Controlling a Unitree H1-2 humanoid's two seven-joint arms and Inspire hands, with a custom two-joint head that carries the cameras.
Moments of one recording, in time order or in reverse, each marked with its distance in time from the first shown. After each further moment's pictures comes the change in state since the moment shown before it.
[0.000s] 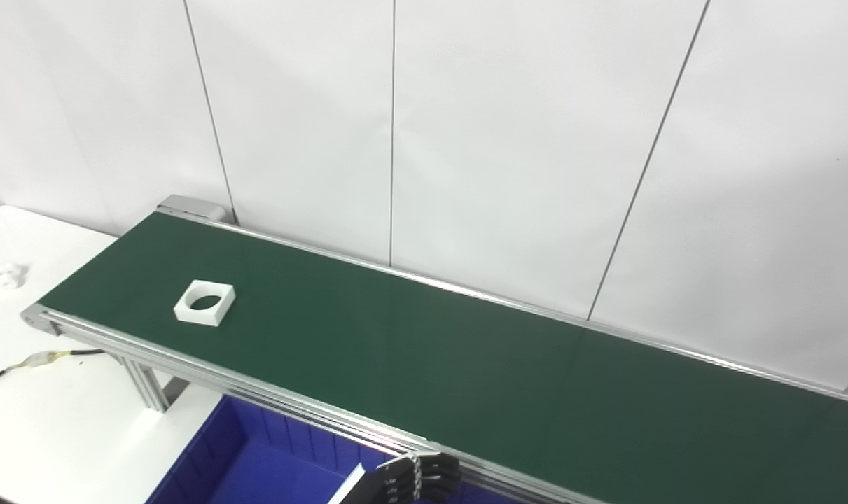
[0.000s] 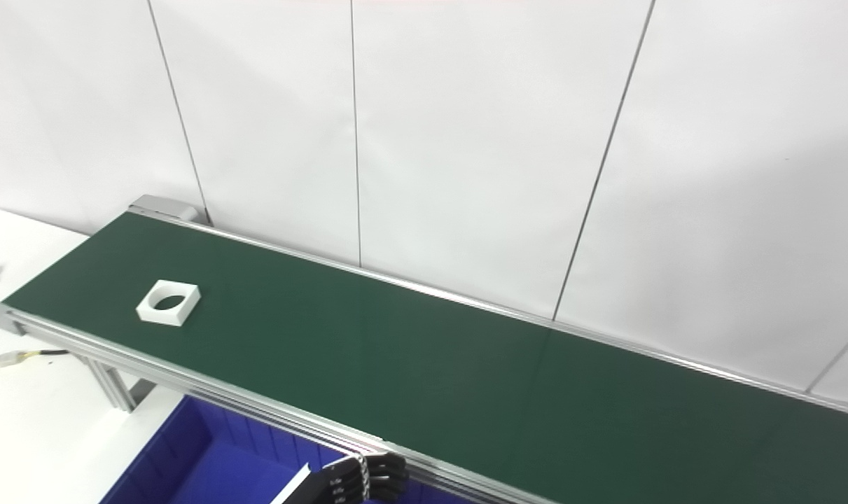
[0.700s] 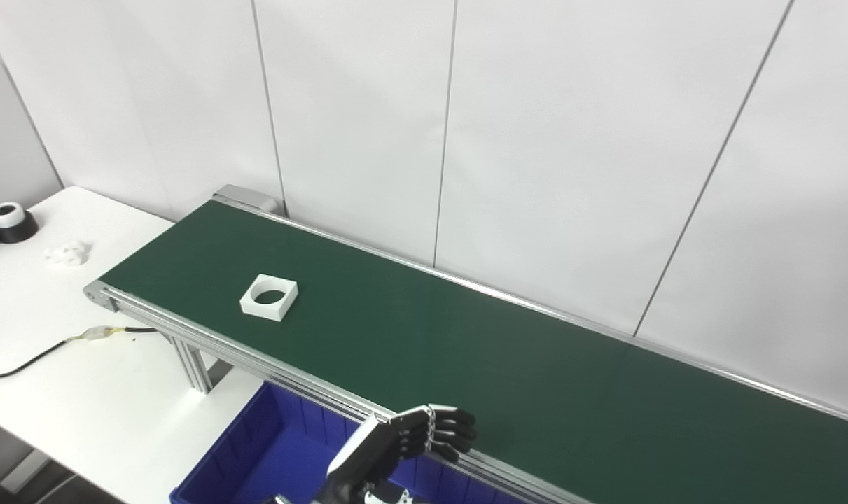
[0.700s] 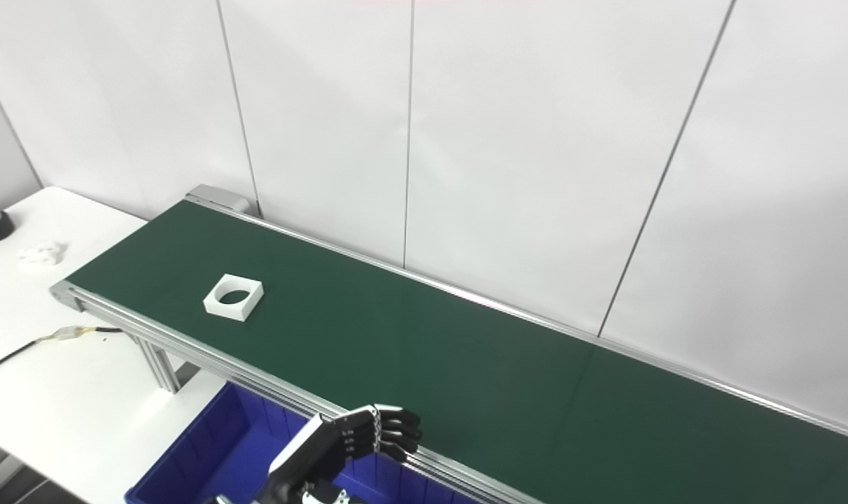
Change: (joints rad) left arm -0.016 0.065 0.062 -0.230 0.081 0.096 0.058; right arm -0.020 -0.029 0.013 0.034 0.055 0.000 -0.006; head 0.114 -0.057
